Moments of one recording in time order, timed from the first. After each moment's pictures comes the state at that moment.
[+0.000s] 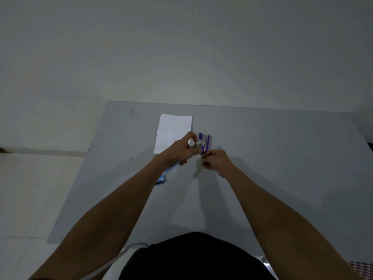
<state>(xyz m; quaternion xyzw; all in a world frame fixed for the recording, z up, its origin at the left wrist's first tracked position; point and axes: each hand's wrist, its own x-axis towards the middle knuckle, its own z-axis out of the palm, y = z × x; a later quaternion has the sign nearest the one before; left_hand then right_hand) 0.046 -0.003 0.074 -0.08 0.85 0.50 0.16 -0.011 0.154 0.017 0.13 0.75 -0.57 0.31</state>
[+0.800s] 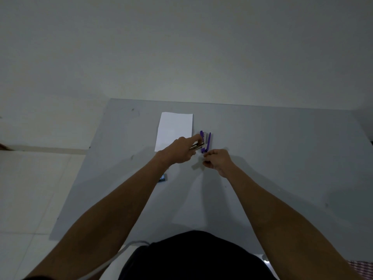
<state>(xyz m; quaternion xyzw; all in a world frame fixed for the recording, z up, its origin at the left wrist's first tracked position) 0.036 -0.005 0.063 0.04 0.95 0.29 0.12 -0.011 0.158 0.011 0.14 0.73 -0.59 0.31</state>
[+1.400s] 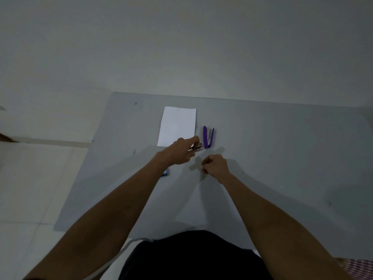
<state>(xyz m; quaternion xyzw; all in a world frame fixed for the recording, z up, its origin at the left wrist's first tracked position) 0.053 -0.011 0.051 0.02 0.94 0.30 0.14 0.020 0.155 -0.018 -0.01 0.88 -0.39 0.27</state>
